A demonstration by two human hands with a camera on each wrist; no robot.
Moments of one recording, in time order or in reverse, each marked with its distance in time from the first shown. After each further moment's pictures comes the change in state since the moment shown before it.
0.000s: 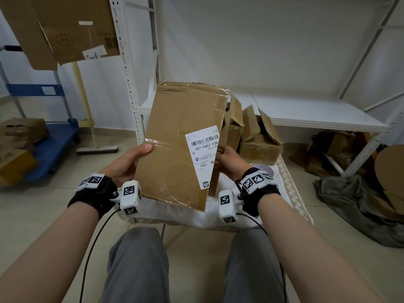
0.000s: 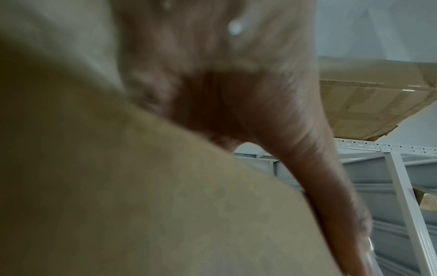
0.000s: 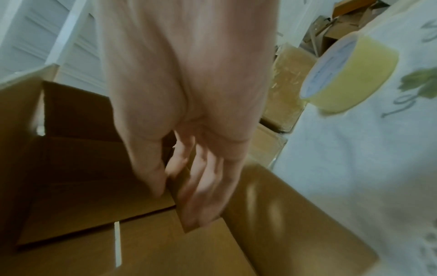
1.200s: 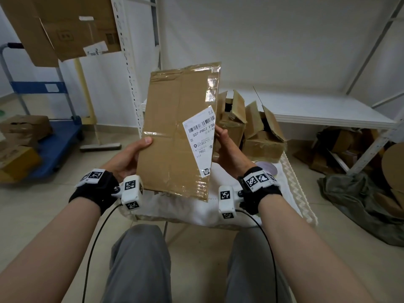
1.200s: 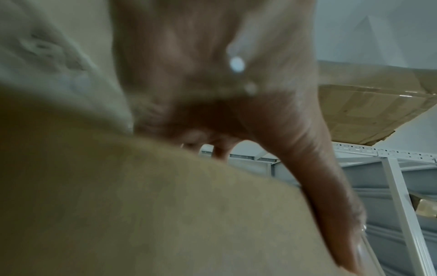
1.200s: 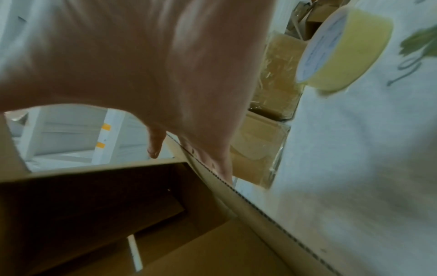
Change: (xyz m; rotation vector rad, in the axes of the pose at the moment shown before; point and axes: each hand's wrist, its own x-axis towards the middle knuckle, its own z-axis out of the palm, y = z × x) left_hand 0.007 0.000 -0.003 -0.060 0.031 -0.026; right_hand 0.004 -0.001 0.000 0.088 -0.244 -0.224
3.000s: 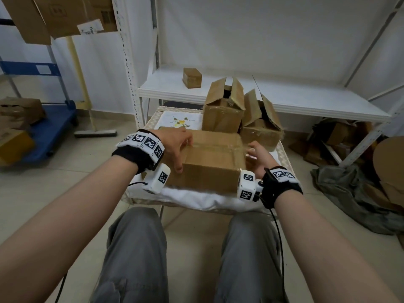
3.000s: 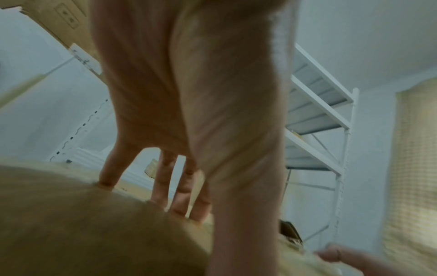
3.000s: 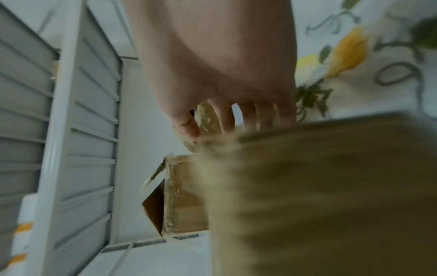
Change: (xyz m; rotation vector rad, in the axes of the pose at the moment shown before) left_hand 0.056 0.008 0.082 1.796 -0.251 0.019; right_hand -0.048 0.020 -0.076 0.245 0.700 0.472
